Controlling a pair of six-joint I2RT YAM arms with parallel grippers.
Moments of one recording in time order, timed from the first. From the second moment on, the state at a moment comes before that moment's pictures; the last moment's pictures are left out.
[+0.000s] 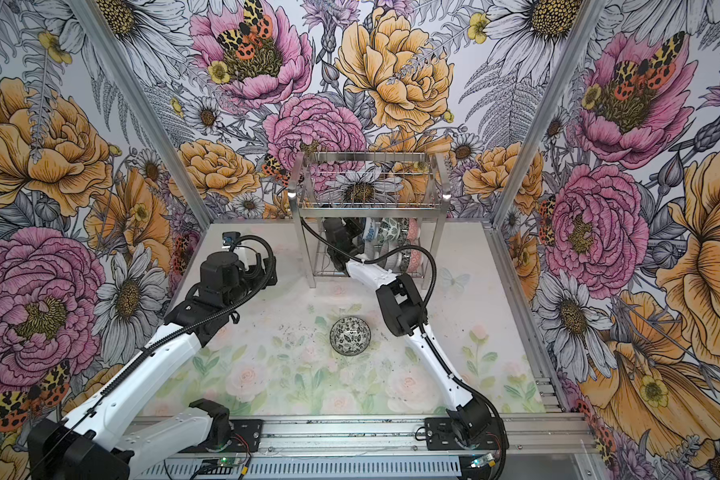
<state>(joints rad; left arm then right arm) -0.34 1.06 0.89 -0.26 -0.28 -0.26 0.59 2.75 2.38 0.21 0.87 -0.70</state>
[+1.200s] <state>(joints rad) -0.33 1.06 0.85 -0.24 -0.27 -0.27 0.59 2.78 2.48 0.00 0.88 -0.59</state>
